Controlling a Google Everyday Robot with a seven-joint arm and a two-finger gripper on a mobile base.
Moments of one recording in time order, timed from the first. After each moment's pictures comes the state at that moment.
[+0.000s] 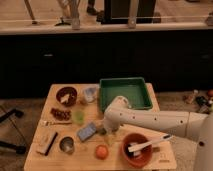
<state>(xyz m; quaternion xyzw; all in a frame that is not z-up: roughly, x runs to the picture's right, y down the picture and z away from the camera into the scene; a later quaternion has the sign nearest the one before) 0.008 0.253 0.829 -0.32 -0.15 -0.12 0.93</state>
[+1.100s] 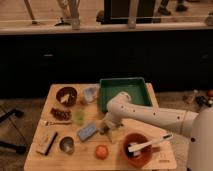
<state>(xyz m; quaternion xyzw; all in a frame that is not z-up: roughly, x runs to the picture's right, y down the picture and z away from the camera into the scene) 0.023 0.250 0.847 -0.35 -0.17 -0.16 0.91</state>
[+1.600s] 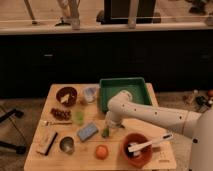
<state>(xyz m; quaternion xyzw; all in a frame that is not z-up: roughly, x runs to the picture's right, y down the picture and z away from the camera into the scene) 0.028 0.244 0.841 -0.35 -0.17 -0.16 0.91</state>
